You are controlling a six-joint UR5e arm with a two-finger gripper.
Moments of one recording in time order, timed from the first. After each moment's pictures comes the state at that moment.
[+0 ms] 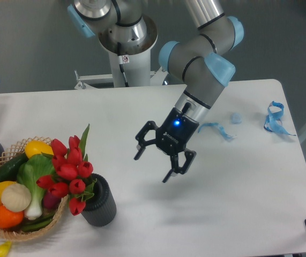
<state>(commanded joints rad) 2.63 -1.88 -1.89 -0.66 0.53 1.29</state>
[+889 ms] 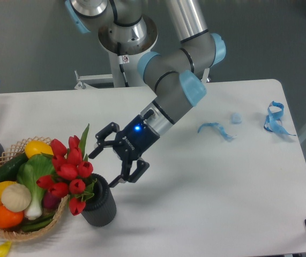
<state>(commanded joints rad) 2.48 -1.92 -1.89 -0.66 0.45 1.31</state>
